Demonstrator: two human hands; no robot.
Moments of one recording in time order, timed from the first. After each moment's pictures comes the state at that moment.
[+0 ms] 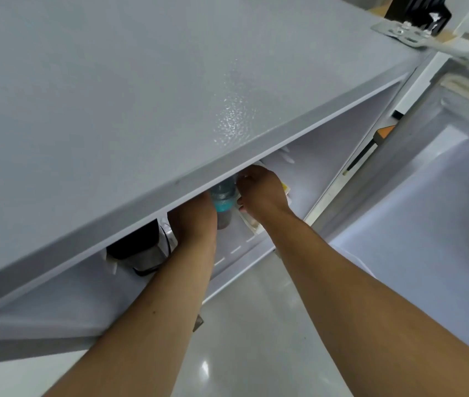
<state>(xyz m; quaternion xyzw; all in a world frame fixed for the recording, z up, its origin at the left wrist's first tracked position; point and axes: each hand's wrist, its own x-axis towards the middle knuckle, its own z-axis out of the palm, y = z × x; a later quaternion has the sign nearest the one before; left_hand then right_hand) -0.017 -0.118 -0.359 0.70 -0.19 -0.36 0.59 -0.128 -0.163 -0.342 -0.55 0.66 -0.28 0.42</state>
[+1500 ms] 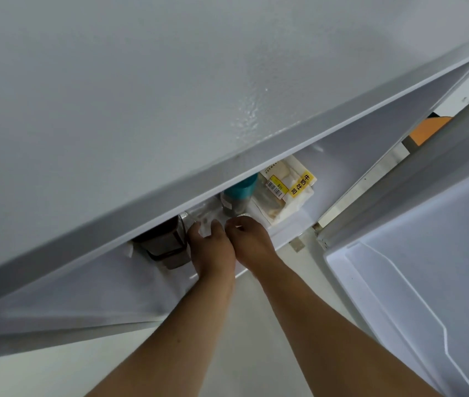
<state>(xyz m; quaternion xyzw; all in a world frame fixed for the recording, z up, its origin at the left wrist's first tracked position) -0.023 -0.074 -0.452 0.73 -0.02 -0.42 0.54 -0.090 -0.099 -0.442 -0.52 0.66 -0.20 0.51</state>
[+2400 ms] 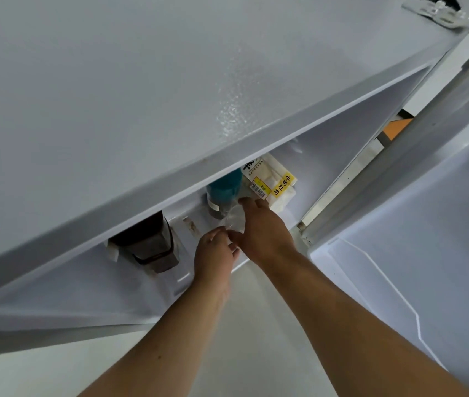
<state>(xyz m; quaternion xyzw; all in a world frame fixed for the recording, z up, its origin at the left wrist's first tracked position) -0.033 -0.058 -0.424 0.65 -0.05 -0.61 0.46 -0.132 -0.105 -0.409 -0.74 0.63 -0.09 0.21</state>
